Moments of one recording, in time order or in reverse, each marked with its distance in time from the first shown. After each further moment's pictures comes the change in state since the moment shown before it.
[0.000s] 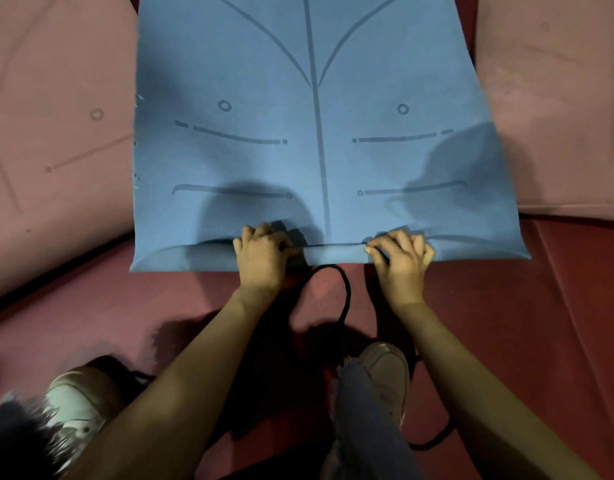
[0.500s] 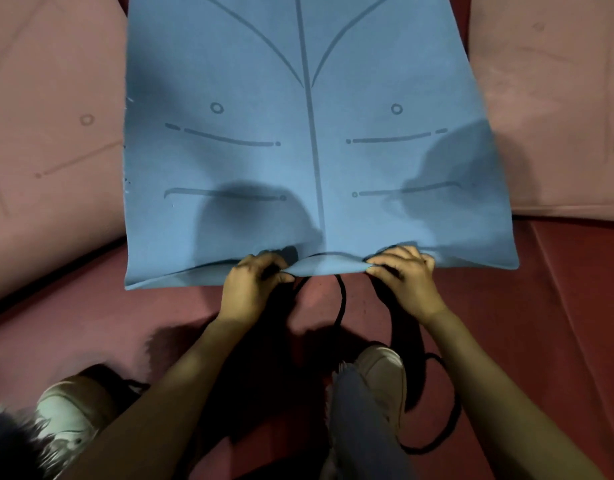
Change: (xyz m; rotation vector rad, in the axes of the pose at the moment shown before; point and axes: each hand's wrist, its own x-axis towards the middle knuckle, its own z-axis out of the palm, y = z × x) left_hand -0.027 -0.022 -0.002 -0.364 -0.078 0.022; right_hand -0.002 0.028 -0.018 0.206 -0.270 -0.048
